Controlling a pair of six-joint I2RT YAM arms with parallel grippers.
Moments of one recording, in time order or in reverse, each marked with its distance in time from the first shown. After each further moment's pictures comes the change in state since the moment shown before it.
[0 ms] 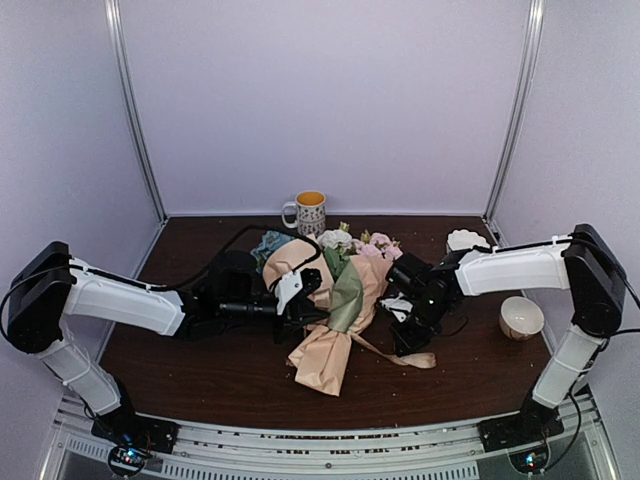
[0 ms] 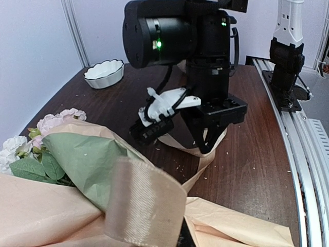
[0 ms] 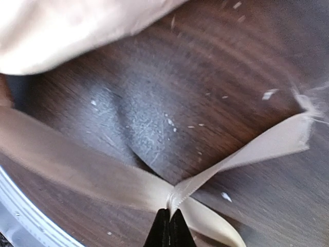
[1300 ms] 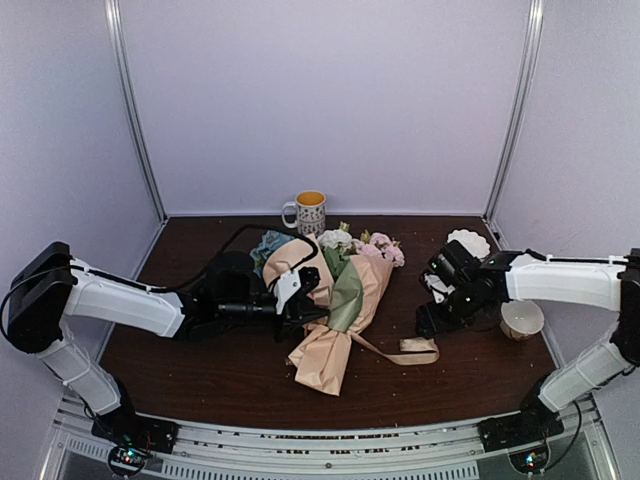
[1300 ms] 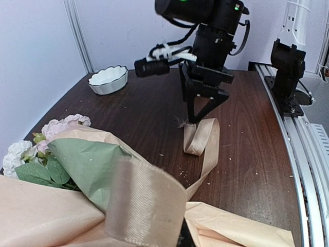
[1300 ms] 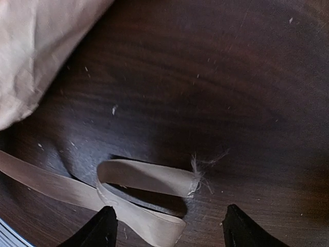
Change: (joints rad) left arm 0.000 0.001 -0.018 0.059 -0.009 -0.008; right arm -0.131 -0.353 -0.213 0.119 0.241 0.148
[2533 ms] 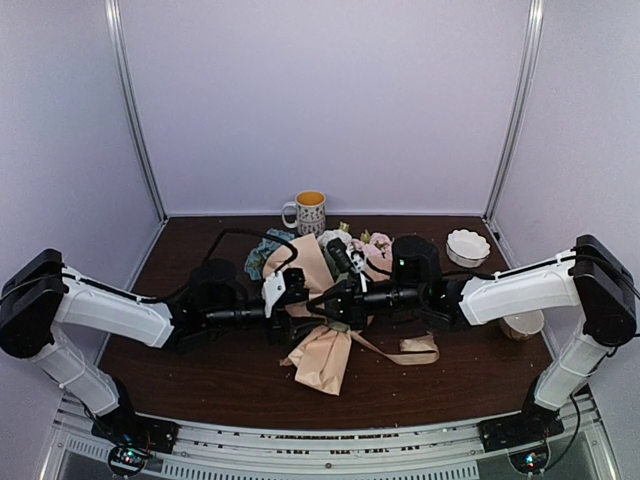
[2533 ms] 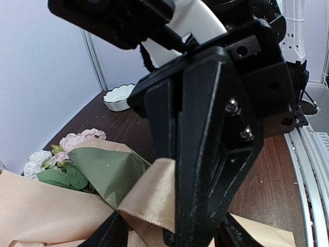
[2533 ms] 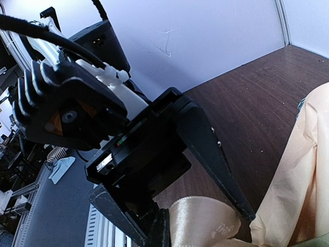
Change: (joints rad) left arm -0.003 -0.066 -0.114 0.164 -0.042 -0.008; right arm 0.271 0.276 0.042 1.168 -0.675 -0.050
